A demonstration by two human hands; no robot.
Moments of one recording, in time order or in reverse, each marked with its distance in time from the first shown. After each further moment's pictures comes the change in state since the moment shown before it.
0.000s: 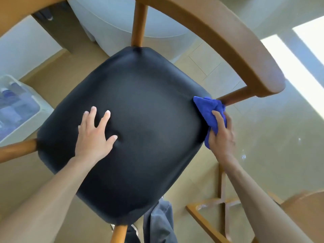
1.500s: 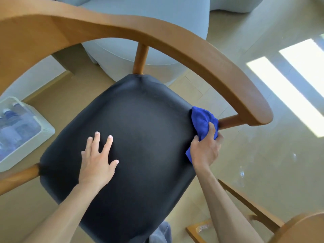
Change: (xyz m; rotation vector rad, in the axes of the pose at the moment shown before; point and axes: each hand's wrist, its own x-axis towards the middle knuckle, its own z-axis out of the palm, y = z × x) left_hand 0.003 0.007 -0.009 0.057 -0.059 0.002; right_hand 0.039 -0.088 0.015 0.032 0.048 0.555
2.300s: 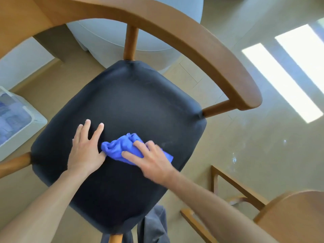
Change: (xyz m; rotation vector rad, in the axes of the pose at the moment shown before) left_hand -0.003 -0.005 -0.005 -0.077 0.002 -0.009; right_hand -0.097 0.015 0.030 -0.213 -0.432 -1.321
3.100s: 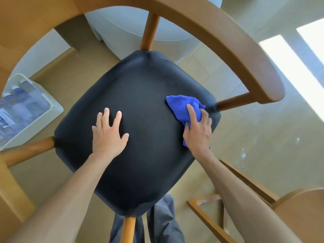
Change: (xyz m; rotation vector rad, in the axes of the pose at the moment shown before) left_hand 0.004 0.007 0.004 0.100 0.002 -0.003; right_hand 0.010 0.052 -0.039 -0.022 0.186 0.786
